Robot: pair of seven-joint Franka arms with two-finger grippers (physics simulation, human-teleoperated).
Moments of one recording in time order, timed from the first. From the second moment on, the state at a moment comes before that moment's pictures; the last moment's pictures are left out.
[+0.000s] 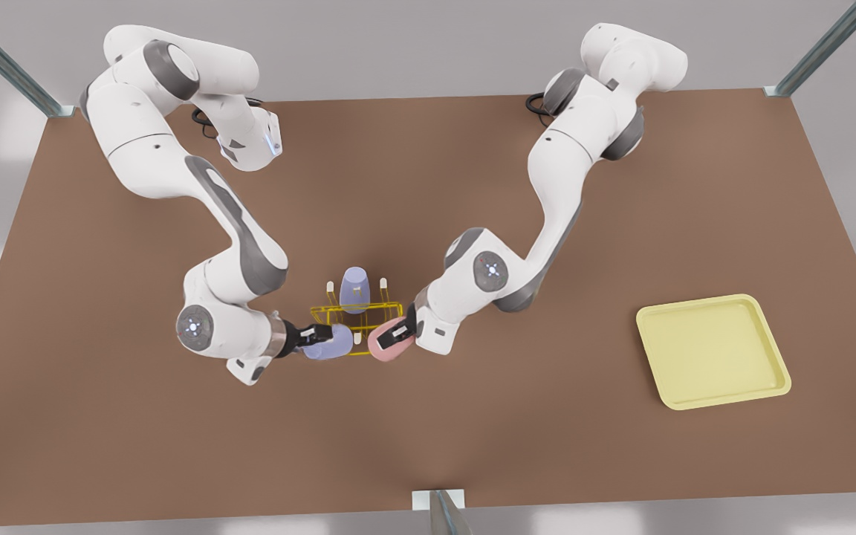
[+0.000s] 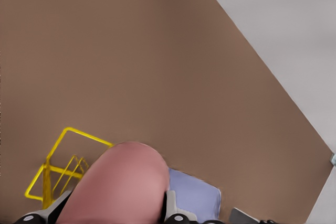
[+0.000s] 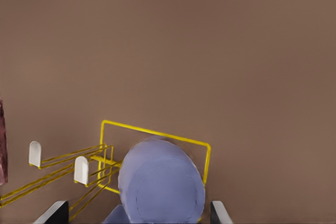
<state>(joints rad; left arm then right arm) -0.53 1.02 -0.29 -0.86 -0.18 2.27 -1.15 -0.14 0.68 0.57 -1.44 0.03 2.02 0.14</state>
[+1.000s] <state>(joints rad) -0.02 0.32 -0.14 -1.29 0.09 1.38 -0.66 -0.42 0.20 0.54 -1.38 -0.18 1.55 0.09</state>
